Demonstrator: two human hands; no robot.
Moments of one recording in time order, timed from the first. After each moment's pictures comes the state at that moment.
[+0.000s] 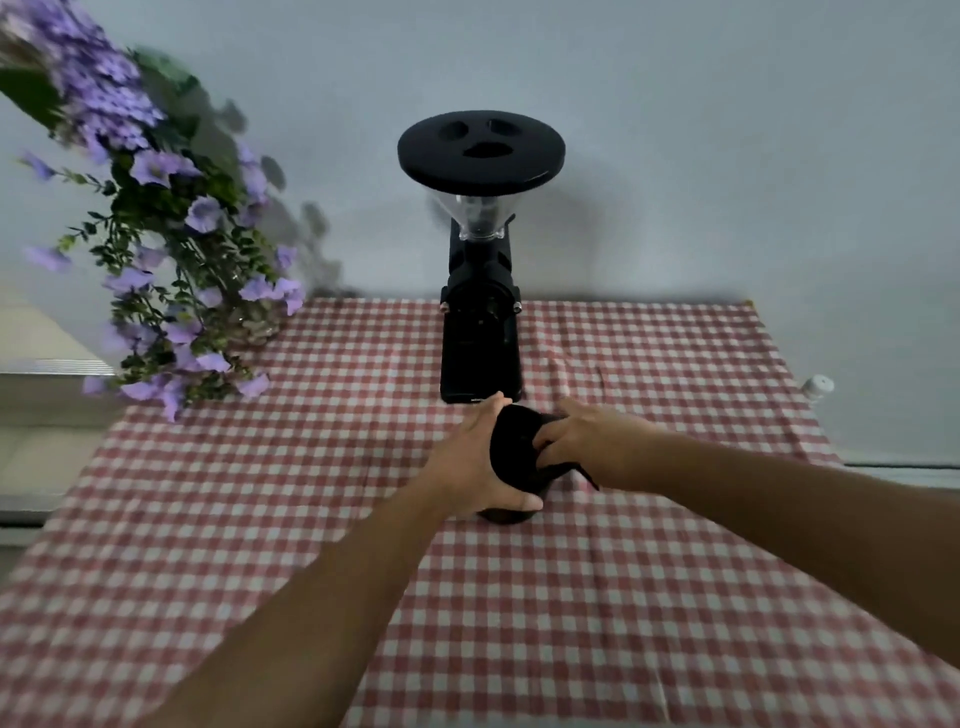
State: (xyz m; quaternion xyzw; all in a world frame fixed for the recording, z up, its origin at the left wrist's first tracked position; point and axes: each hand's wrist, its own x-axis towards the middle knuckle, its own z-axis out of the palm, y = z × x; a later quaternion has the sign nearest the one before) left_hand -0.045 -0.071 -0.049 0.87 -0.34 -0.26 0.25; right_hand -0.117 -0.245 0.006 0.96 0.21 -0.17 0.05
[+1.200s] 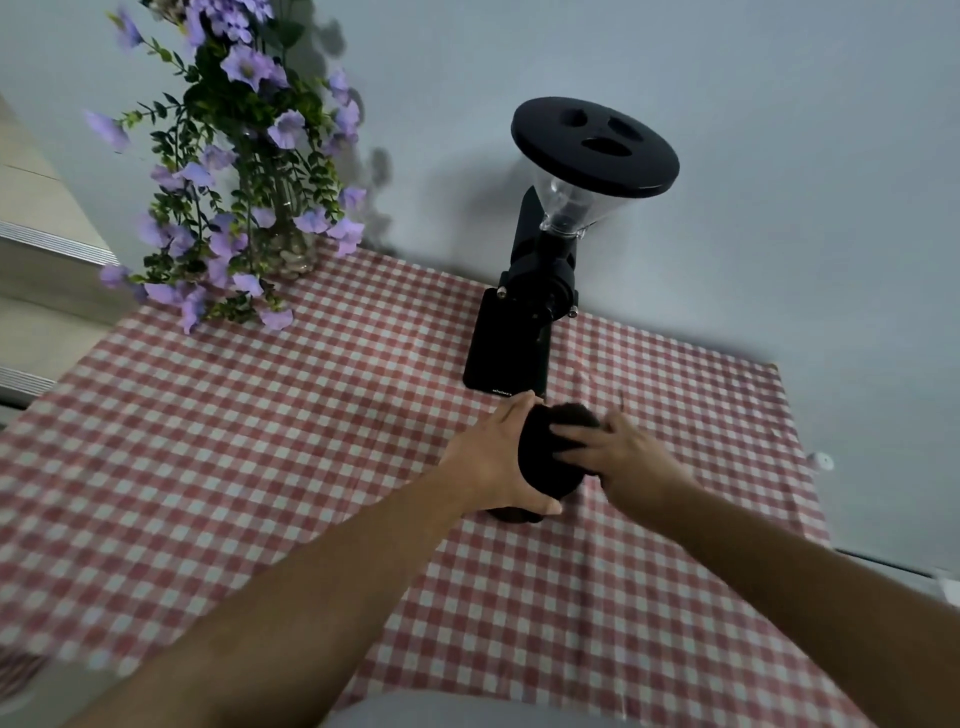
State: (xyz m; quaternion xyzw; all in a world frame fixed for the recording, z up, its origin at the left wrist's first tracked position) left_hand -0.050 -0.071 -0.060 0.89 -0.32 -0.21 0.25; right_hand -0.125 -0.236 -0.001 0.99 0.06 -0.11 -0.04
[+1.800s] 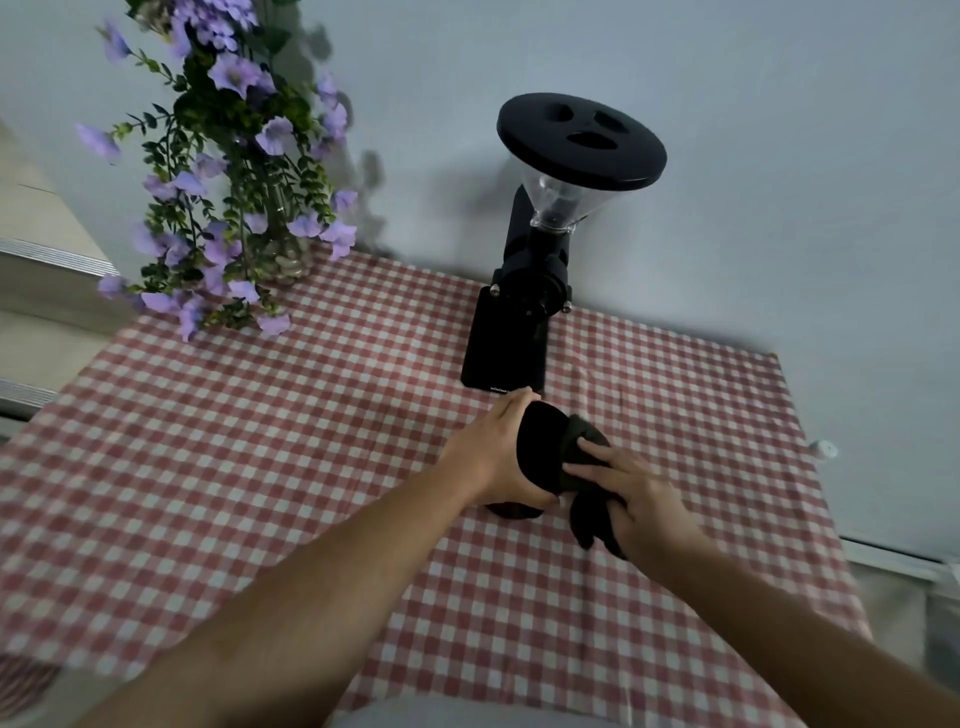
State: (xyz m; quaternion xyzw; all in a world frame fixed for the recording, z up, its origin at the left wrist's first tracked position) left_hand -0.049 -0.074 -0.056 0.88 -0.33 -0.21 0.27; right_hand -0.172 -0.235 -0.024 0.96 -0.05 -0.03 -0.26
